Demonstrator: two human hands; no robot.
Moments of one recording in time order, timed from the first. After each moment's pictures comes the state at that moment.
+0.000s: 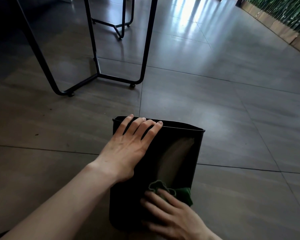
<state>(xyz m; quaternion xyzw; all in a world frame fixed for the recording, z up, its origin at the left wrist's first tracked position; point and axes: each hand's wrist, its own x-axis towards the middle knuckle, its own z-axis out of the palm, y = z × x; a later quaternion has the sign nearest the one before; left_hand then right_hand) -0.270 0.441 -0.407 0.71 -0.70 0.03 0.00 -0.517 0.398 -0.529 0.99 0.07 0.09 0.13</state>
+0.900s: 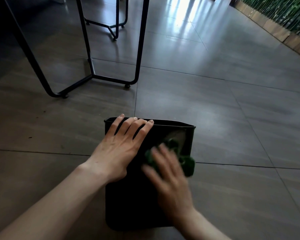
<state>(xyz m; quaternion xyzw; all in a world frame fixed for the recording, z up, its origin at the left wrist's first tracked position) -0.271 0.440 -0.406 0.72 -0.70 0.02 0.00 -0.471 0.384 -0.498 0.94 -0.18 0.29 0.00</state>
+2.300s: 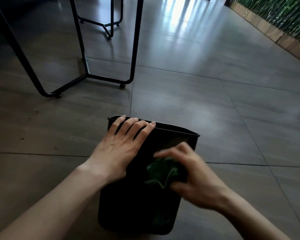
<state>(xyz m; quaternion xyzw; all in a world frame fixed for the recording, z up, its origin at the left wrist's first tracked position) -0.278 0.432 -0.405 0.70 -0.71 0.03 0.01 -0.499 0.347 -0.392 0.88 -0.29 0.08 -0.36</state>
